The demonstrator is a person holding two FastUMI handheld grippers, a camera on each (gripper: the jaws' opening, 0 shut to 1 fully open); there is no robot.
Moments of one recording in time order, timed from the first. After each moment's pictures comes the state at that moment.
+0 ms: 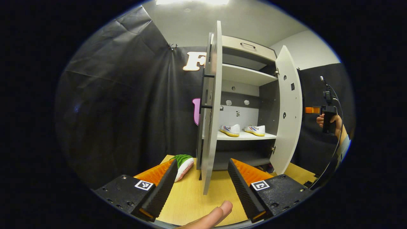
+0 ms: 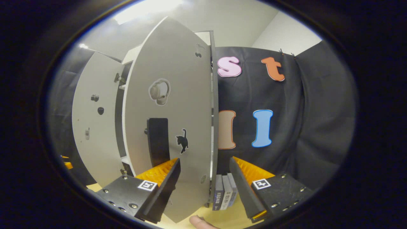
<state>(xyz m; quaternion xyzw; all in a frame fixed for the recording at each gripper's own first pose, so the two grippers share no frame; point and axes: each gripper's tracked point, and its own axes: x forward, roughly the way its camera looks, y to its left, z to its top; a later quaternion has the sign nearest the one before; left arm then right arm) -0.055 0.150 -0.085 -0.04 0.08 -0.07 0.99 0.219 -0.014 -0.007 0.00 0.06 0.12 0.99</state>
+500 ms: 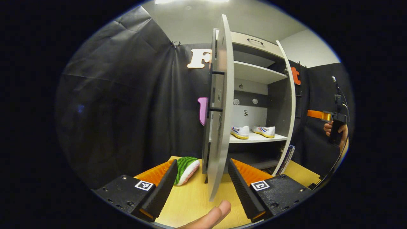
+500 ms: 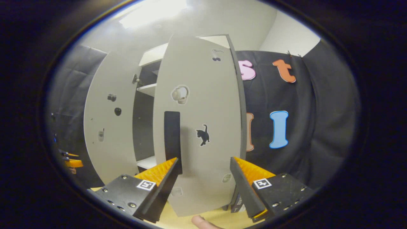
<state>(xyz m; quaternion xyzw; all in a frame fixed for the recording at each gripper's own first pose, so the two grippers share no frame) -0.010 0.166 -0.078 -0.03 0.09 -0.04 0.99 0.179 0.061 -0.039 0.00 0.03 0.17 0.98</state>
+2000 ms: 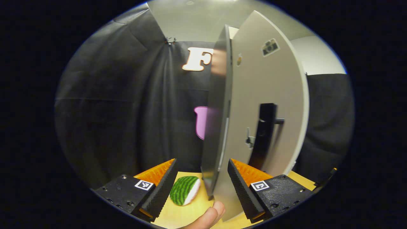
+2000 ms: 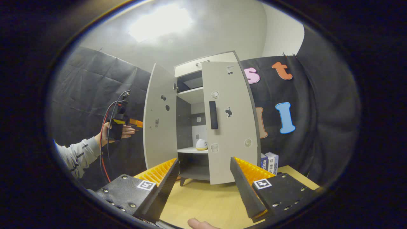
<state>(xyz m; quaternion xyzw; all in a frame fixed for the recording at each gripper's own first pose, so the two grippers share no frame) 0.126 0.192 0.009 -0.03 0.10 -0.10 0.99 -0.050 0.055 -0.123 0.07 -0.01 0.24 0.97</state>
